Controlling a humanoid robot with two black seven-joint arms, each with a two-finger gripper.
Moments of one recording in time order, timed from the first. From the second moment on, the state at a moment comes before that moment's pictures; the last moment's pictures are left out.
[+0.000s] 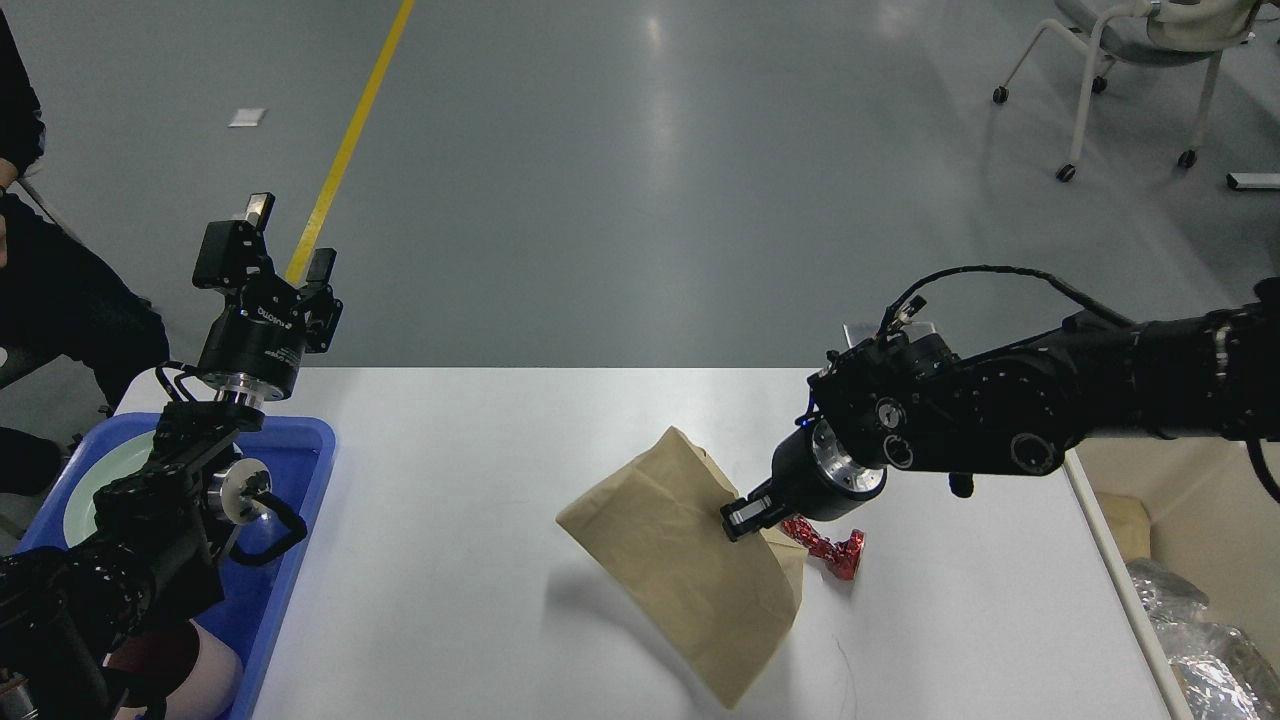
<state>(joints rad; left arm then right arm) -0.82 0.19 -0.39 -0.18 0.06 -0.40 -0.89 1.53 -0.25 -0.68 1.24 -0.78 0.40 0.09</state>
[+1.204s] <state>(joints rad) -0.82 0.19 -0.39 -0.18 0.06 -0.40 -0.89 1.54 -0.71 -0.71 0.85 0.01 0.49 0.06</state>
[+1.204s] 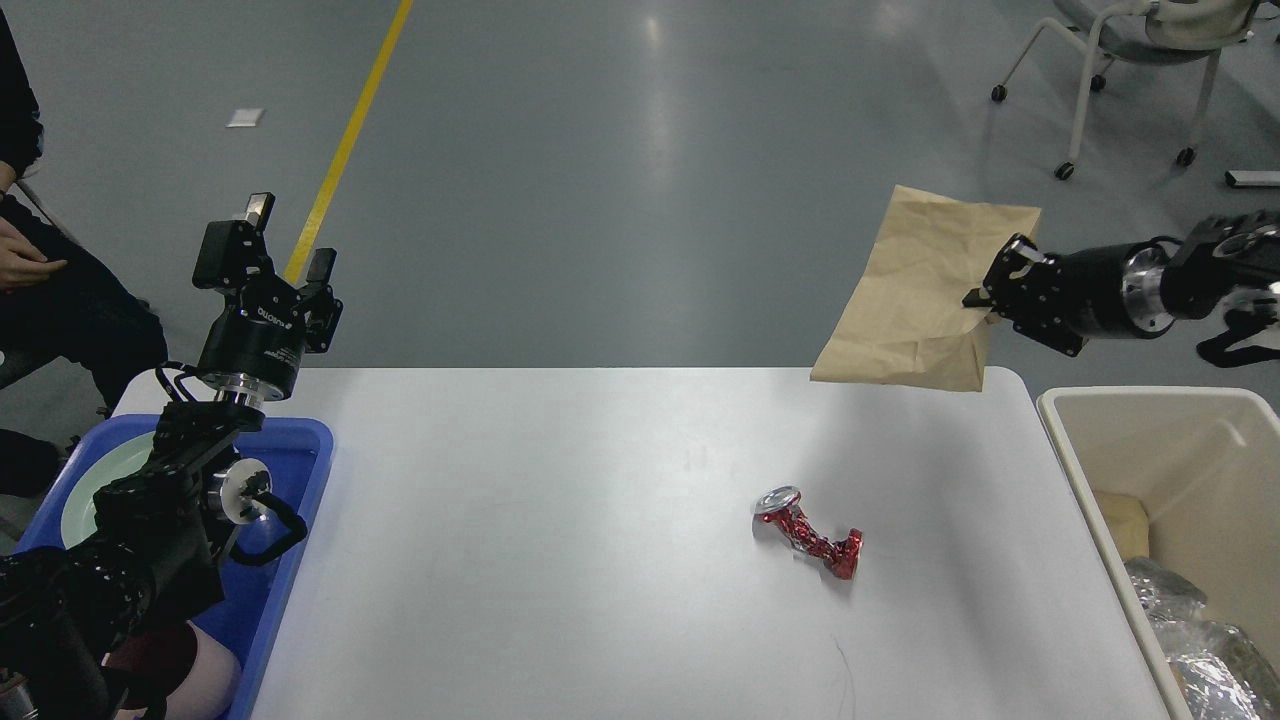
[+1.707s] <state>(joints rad) -0.82 0.19 -0.39 -0.18 0.06 -0.40 -0.89 1.48 -0.82 -0.72 0.67 0.05 0.40 0.06</state>
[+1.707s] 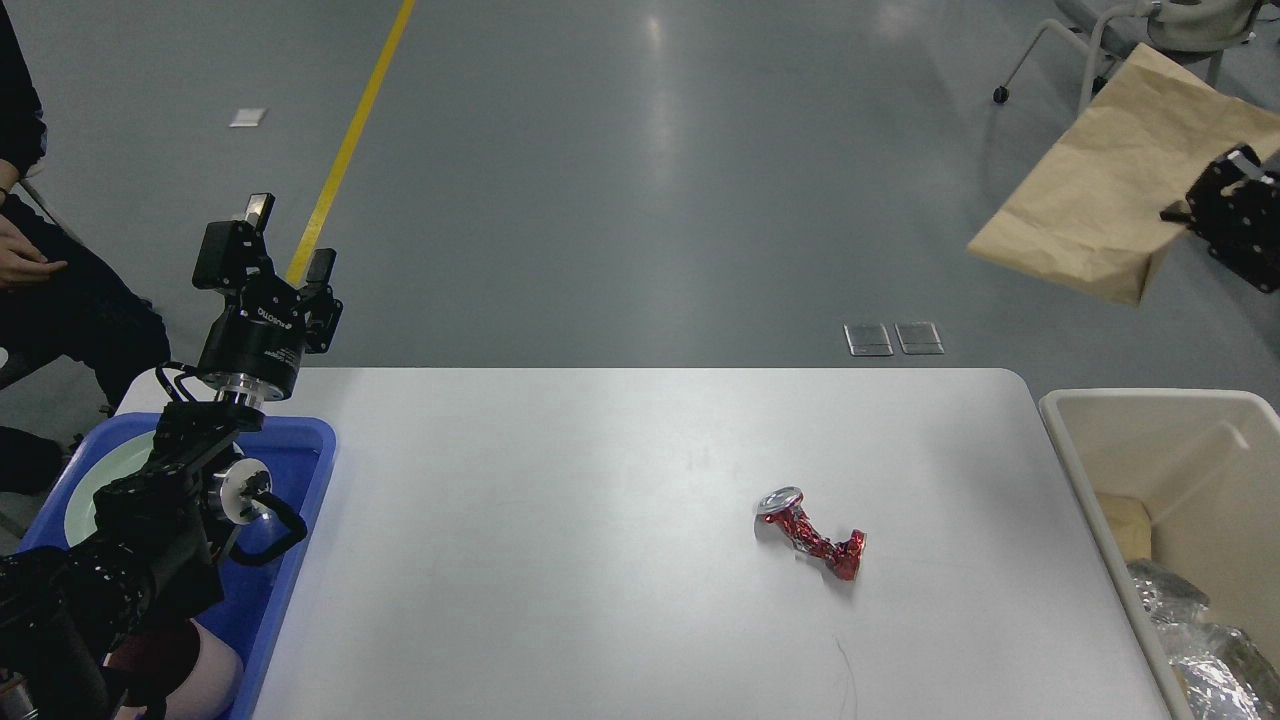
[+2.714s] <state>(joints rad) -0.82 0.19 -0.39 -0.18 0.06 -0.40 -0.89 0.78 -0.72 -0.71 0.47 0.05 -0.19 0.06</state>
